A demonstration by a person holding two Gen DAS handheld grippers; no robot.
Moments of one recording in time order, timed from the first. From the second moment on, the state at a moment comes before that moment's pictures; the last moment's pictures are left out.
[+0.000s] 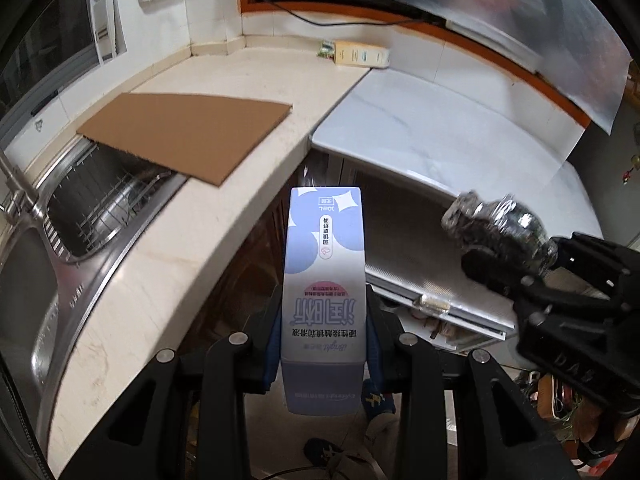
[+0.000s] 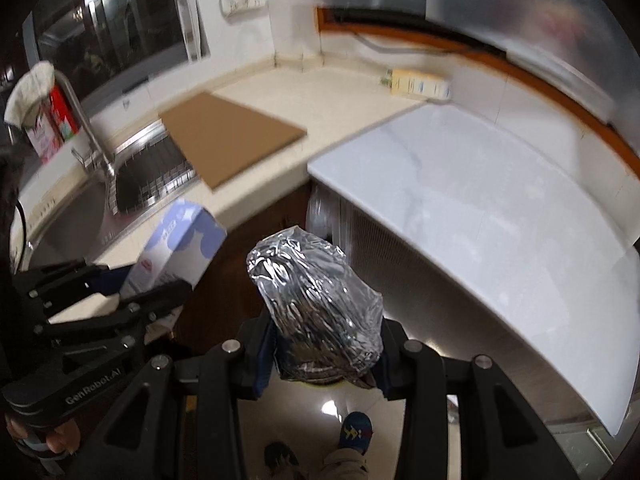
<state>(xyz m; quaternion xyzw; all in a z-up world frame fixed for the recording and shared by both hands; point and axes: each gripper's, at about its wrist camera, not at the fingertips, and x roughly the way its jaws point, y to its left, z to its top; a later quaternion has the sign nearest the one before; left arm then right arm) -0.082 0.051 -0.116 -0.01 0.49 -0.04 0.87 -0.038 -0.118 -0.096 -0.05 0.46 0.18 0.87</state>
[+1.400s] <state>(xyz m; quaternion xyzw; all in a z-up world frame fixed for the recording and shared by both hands) 0.002 0.044 -0.414 -0.10 0.59 0.03 0.80 0.052 -0.134 -0.400 -0.07 0.62 0.22 0.75</state>
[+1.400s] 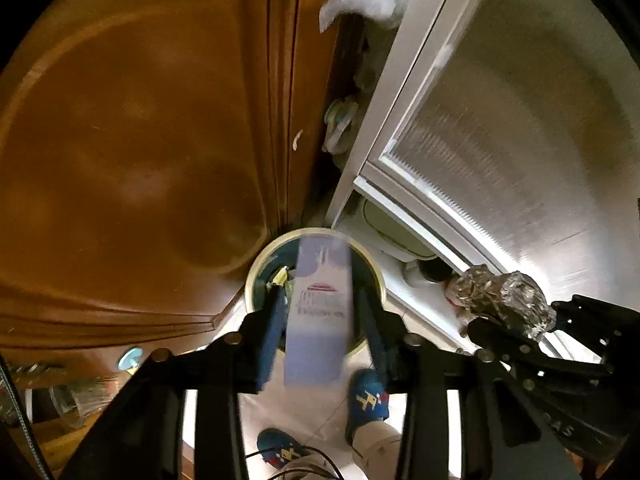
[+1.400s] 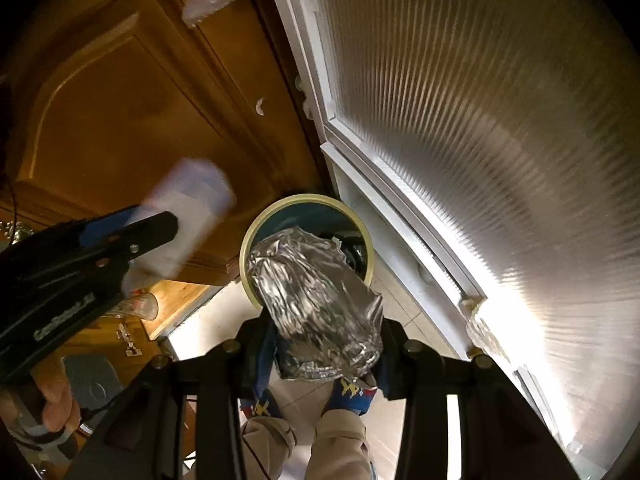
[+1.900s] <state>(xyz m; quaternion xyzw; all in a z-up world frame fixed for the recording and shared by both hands) -0.009 0.059 -0.438 -0.11 0.60 0.06 0.79 0.078 -0.118 -0.431 -0.07 0.63 0.25 0.73</state>
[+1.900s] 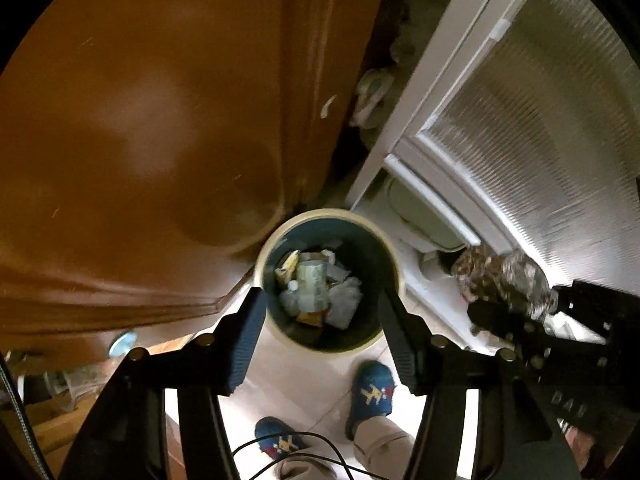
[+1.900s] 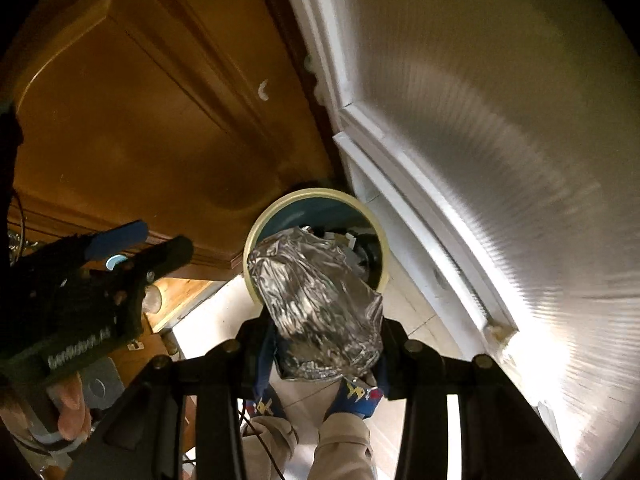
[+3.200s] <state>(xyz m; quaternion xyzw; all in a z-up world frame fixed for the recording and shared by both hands) -0.088 0.074 -0.257 -0.09 0.52 0.08 0.85 0.034 -0.079 -0.320 -0.07 0.61 0.26 0.74</state>
